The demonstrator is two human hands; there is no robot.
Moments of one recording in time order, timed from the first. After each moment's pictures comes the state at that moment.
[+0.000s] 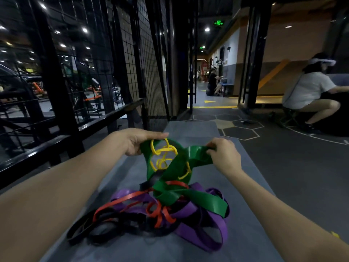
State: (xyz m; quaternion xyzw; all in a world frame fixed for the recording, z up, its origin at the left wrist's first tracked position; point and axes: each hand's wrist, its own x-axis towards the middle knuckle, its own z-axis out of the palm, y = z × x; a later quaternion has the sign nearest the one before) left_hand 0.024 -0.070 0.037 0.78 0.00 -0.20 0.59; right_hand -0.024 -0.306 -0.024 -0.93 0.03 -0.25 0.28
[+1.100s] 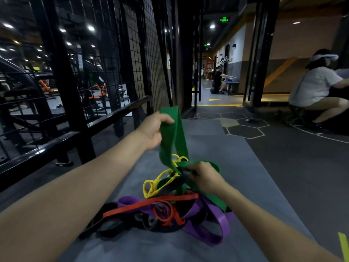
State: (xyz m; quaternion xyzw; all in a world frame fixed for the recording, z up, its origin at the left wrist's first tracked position) left_hand -0.001 -0.101 0.048 0.59 -0.09 -0.06 0.80; right_hand -0.027 -0.256 -0.073 -0.95 -0.17 -0.11 0.24
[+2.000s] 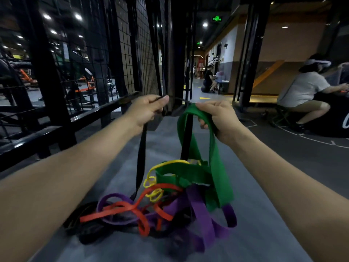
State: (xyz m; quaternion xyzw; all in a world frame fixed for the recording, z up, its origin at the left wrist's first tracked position) left_hand 0.009 -0.096 0.065 0.76 -0.18 0.11 0.62; right_hand -0.025 -0.286 0.056 -0.68 -0.14 -0.14 0.71
